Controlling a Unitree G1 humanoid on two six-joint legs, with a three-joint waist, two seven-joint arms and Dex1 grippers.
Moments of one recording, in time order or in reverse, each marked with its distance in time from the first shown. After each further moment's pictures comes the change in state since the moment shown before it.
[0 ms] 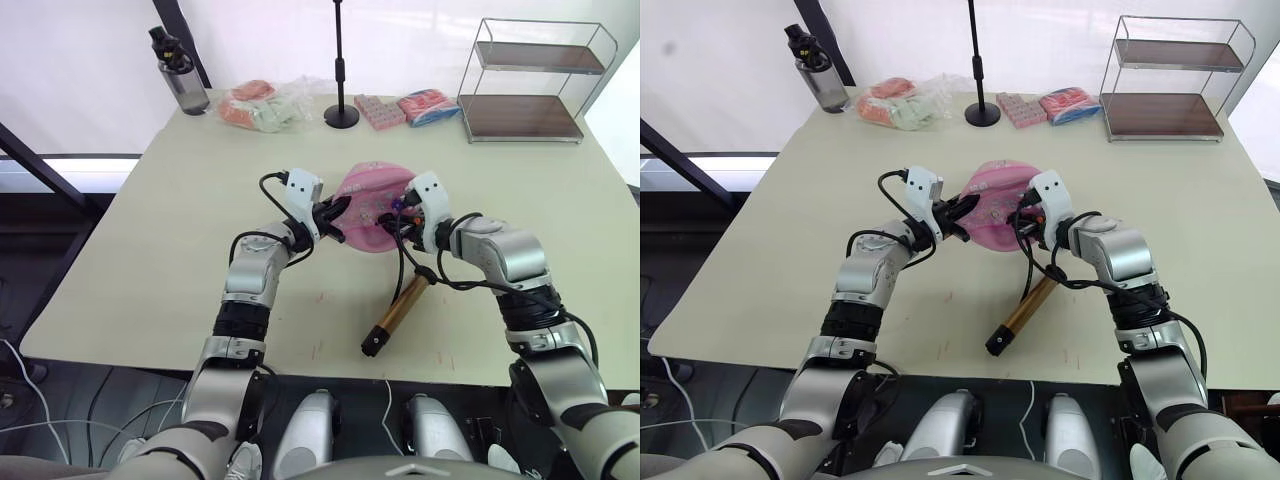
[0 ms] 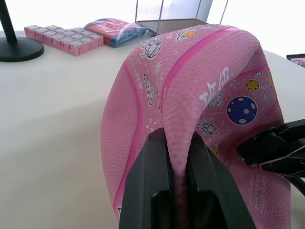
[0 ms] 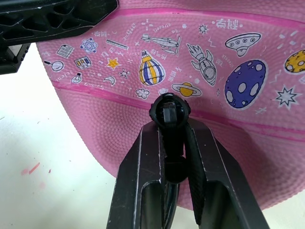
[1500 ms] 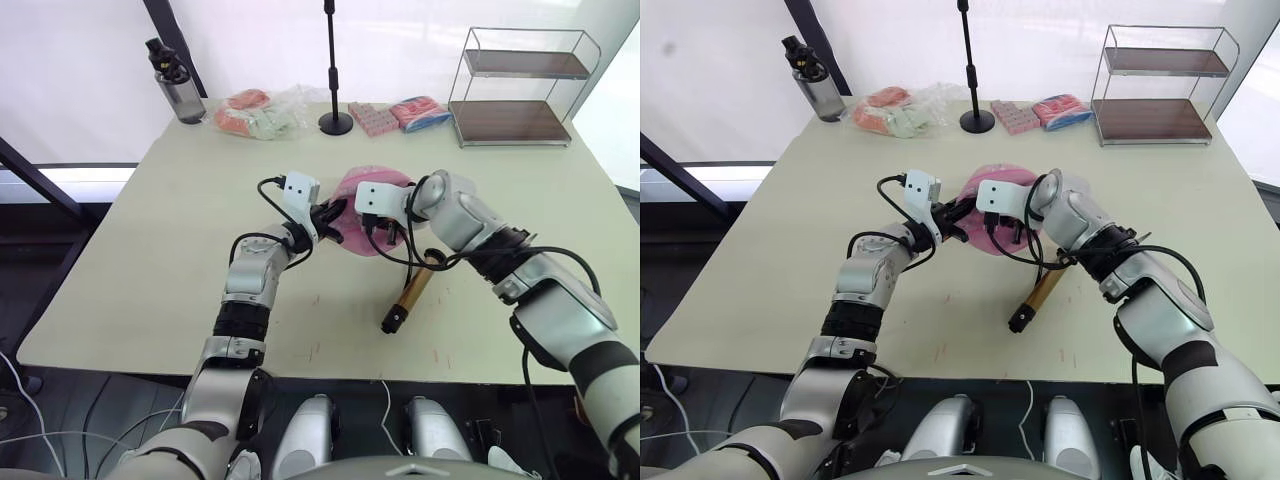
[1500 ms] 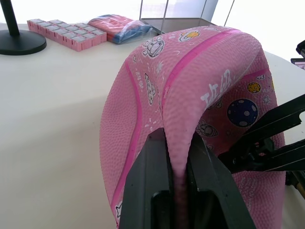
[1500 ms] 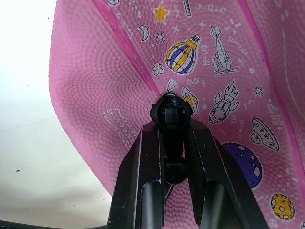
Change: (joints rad) left arm 0.000 -0.003 0.011 0.027 -0.022 0.026 0.038; right arm -0.378 -0.075 0.570 0.394 -0.499 -0.369 0.360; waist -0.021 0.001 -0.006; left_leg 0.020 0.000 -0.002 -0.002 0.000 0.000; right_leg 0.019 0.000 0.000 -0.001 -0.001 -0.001
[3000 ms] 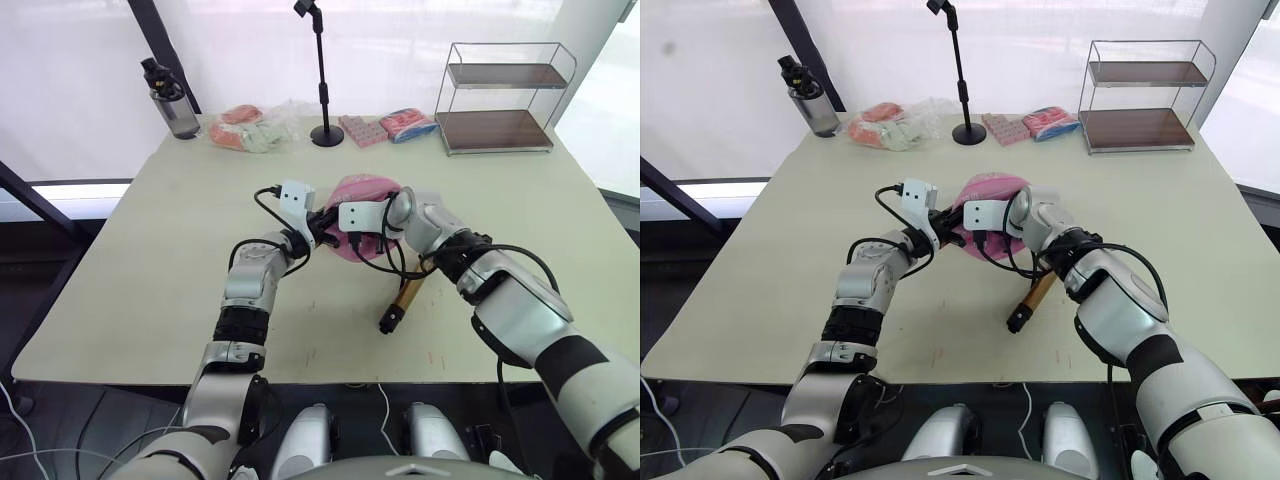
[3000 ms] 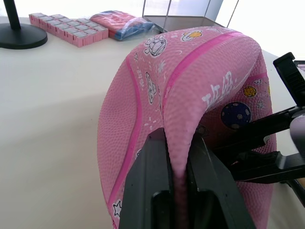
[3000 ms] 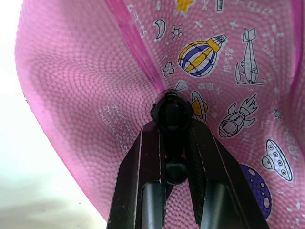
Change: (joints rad) left arm 0.025 -0.007 0.031 0.011 -0.001 0.032 0.032; right arm -0.057 0.202 0.002 0.420 -0.187 -0.249 -0.108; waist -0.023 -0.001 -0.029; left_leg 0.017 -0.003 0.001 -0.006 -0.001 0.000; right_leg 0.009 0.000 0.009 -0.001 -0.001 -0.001
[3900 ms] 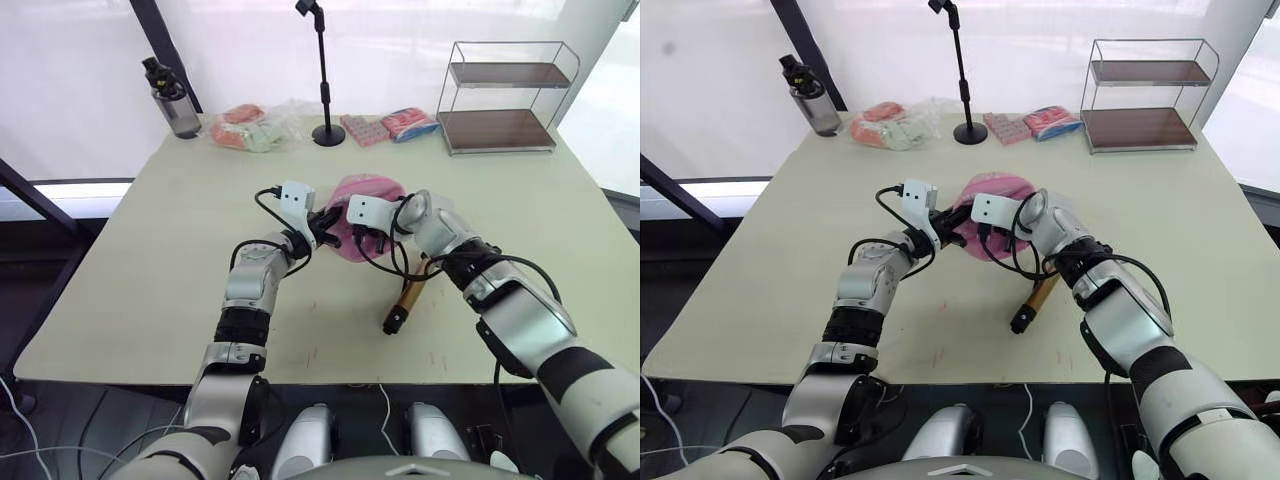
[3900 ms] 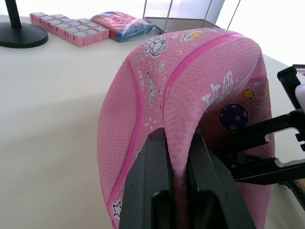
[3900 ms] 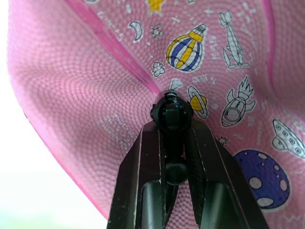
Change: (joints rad) left arm 0.004 -0.002 -0.002 -0.005 -0.018 -0.006 -0.001; right arm 0.099 -0.033 -0.172 -0.169 0.058 0.126 -0.005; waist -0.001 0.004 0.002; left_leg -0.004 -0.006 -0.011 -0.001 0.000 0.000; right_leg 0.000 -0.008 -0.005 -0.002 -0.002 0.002
